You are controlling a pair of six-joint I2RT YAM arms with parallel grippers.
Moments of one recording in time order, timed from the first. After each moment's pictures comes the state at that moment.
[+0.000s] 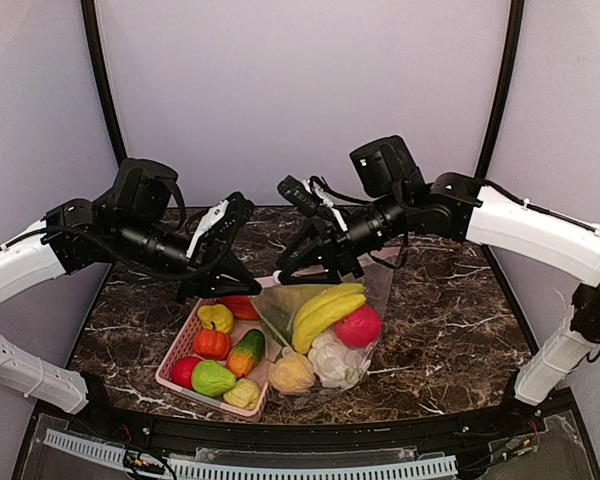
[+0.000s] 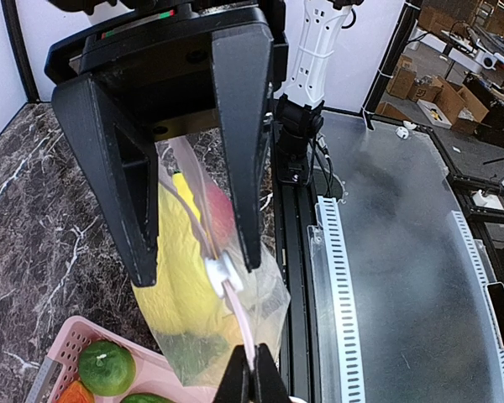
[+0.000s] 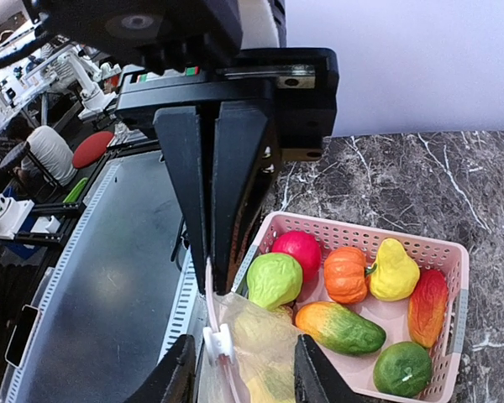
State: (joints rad) left arm -0.89 1.18 1.24 -0.64 0.63 0.21; right arm 0.97 1.57 1.54 -0.53 -0.81 -0.15
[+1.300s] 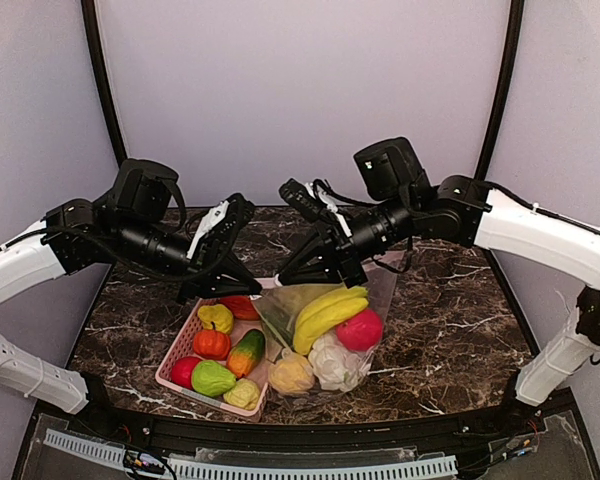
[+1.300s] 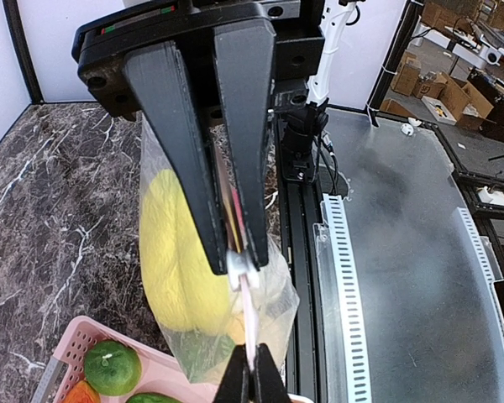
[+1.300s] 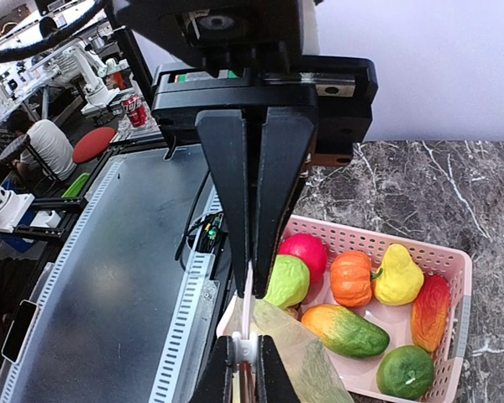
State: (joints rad) left arm -0.89 1.18 1.24 -0.65 0.61 0.23; right arm 0.99 1.54 1.52 -0.53 -0.80 -0.17
